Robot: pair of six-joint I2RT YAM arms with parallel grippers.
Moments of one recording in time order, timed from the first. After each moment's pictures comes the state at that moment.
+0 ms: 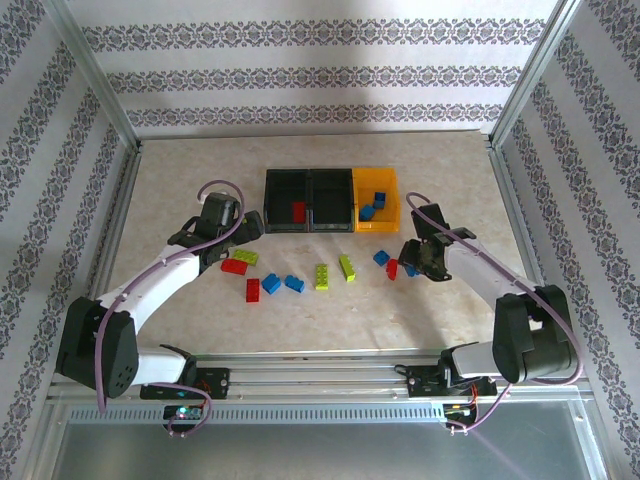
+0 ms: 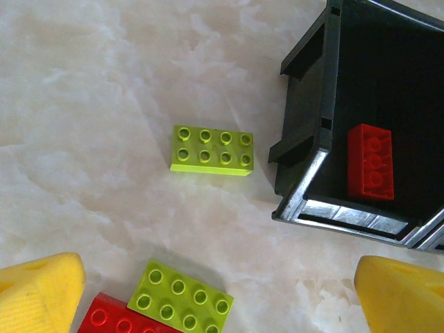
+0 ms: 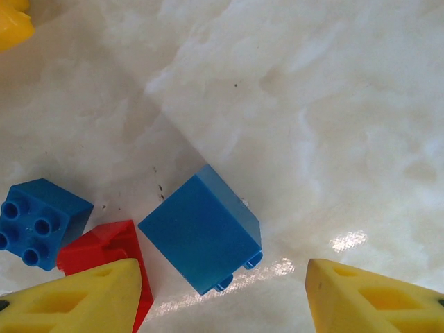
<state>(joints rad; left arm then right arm) -0.31 1.32 0.84 -0.34 -0.17 -0.58 0.21 1.38 0.79 -0.67 0.07 0.66</state>
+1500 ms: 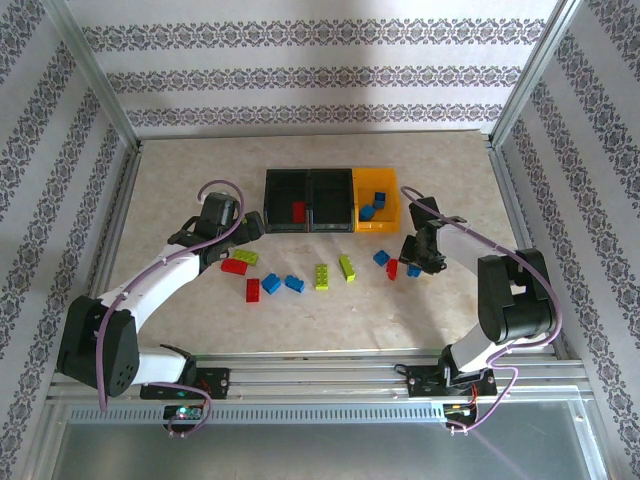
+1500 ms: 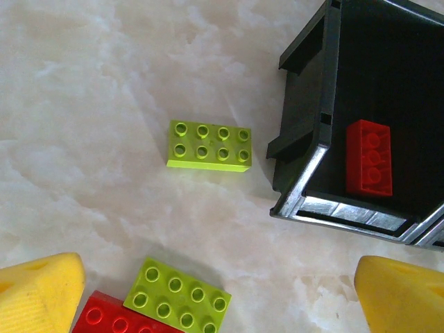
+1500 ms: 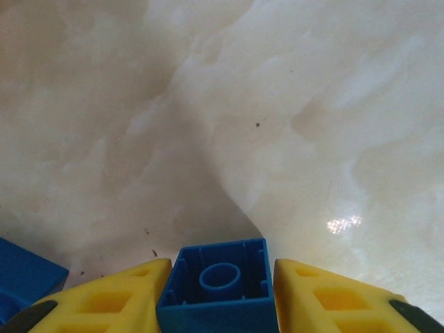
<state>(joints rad) -0.30 1.33 0.84 -0.34 -0.15 -0.58 0.16 1.59 0.87 -0.62 0.02 0.61</state>
